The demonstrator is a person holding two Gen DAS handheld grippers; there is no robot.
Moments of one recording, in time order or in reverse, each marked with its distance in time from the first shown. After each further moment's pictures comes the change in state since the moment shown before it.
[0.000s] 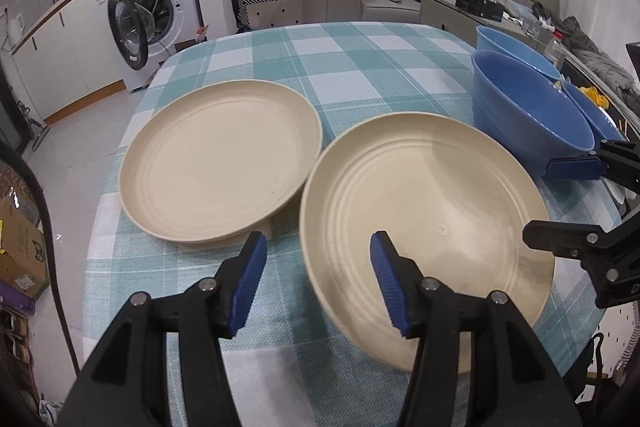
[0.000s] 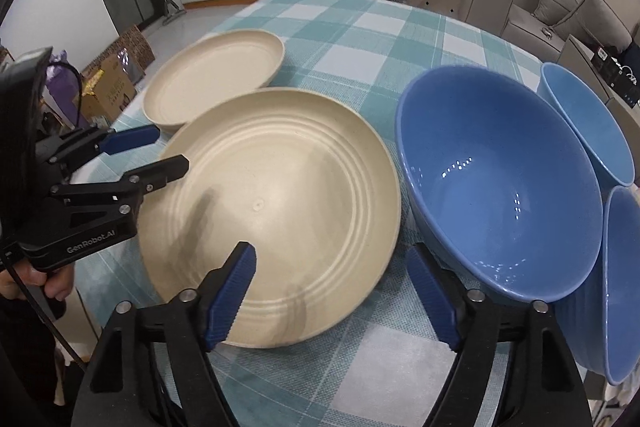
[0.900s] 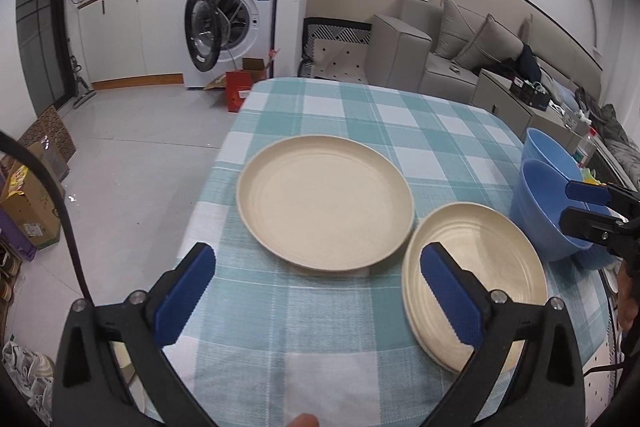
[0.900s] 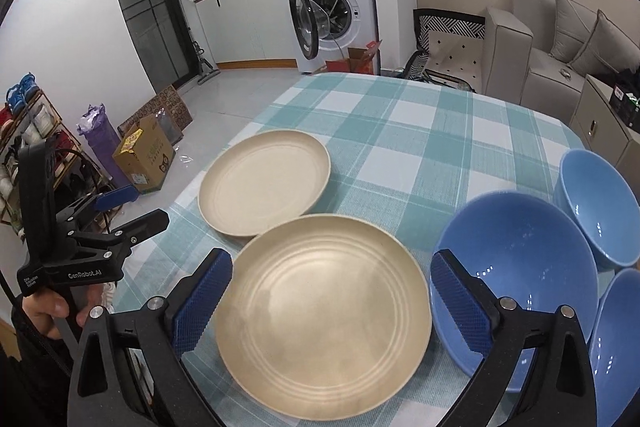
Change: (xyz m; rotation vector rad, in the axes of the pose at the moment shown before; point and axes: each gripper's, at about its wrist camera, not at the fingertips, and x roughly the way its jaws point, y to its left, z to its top) left arm -0.062 0.082 0.007 -0.245 -0.153 0.089; right arm -0.049 0.013 0.064 0.015 -0.219 0.143
